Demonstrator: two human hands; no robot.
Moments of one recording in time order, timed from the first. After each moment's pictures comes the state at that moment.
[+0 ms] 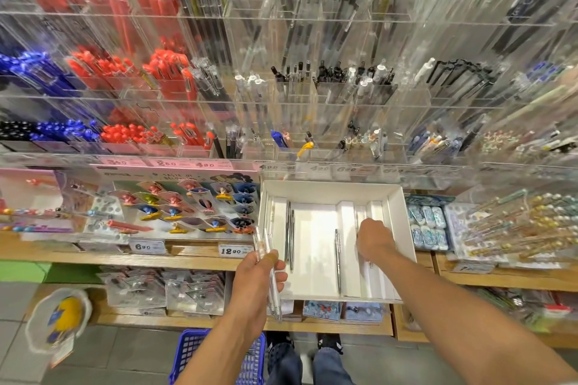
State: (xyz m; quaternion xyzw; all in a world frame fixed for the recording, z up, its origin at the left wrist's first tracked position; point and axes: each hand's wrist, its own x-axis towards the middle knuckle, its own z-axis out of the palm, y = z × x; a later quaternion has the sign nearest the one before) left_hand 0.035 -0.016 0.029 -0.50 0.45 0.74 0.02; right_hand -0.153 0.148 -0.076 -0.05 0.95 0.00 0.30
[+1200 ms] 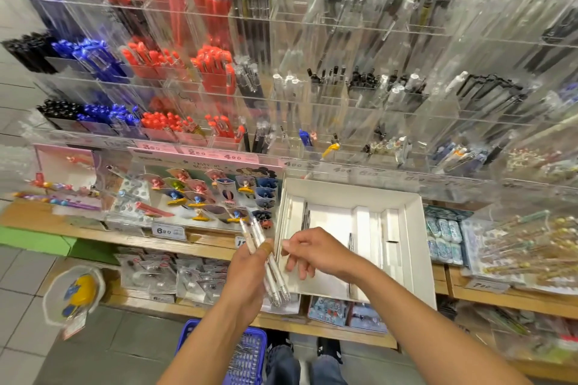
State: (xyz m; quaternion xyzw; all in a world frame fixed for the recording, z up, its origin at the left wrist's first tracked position) left_hand 0.053 -0.044 0.026 -0.47 0.43 0.77 -0.02; right_hand -0.070 0.064 0.010 -0.21 0.71 -0.41 0.53
